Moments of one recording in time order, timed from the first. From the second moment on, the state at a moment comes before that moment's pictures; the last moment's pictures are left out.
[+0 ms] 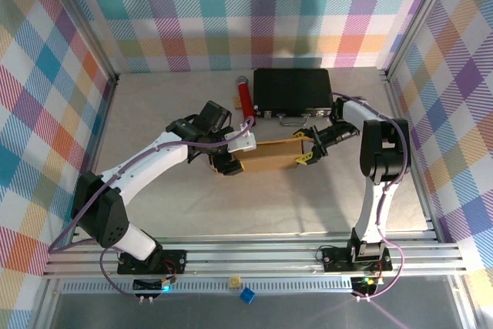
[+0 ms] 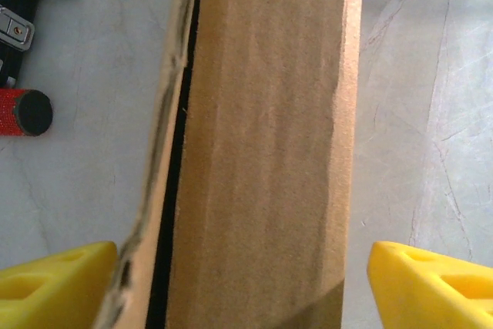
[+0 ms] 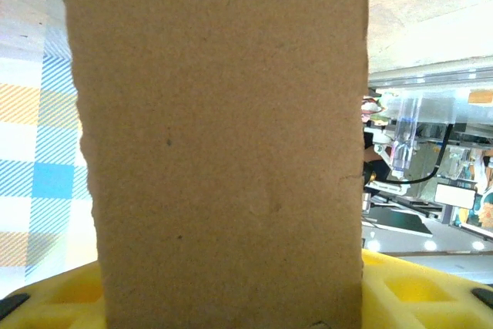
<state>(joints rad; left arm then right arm) -0.62 1.52 1.25 -0.76 0.26 0.70 0.07 2.06 1.46 -1.46 -1.15 0.85</state>
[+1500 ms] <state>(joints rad) -0.63 1.51 1.27 -0.85 0.28 0.68 0.16 1.43 1.46 -0.92 -0.47 0.10</state>
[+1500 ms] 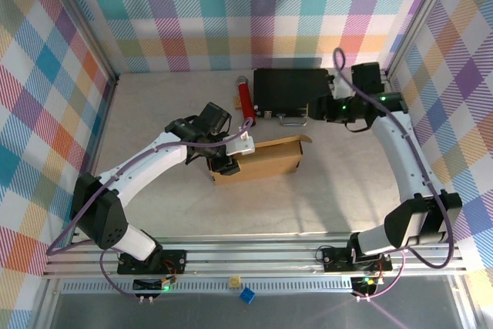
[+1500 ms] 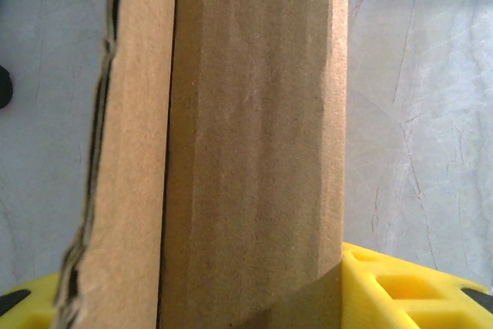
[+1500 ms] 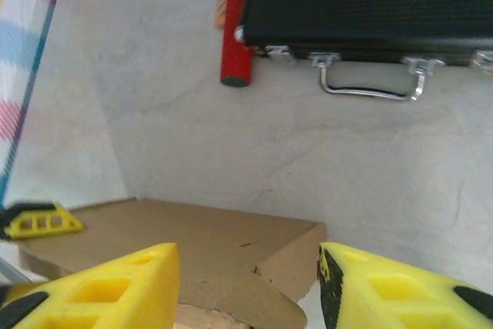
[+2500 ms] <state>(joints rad) -0.63 1.51 1.26 -0.84 0.26 0.67 0.18 1.45 1.38 -1.08 -0.61 -0.70</state>
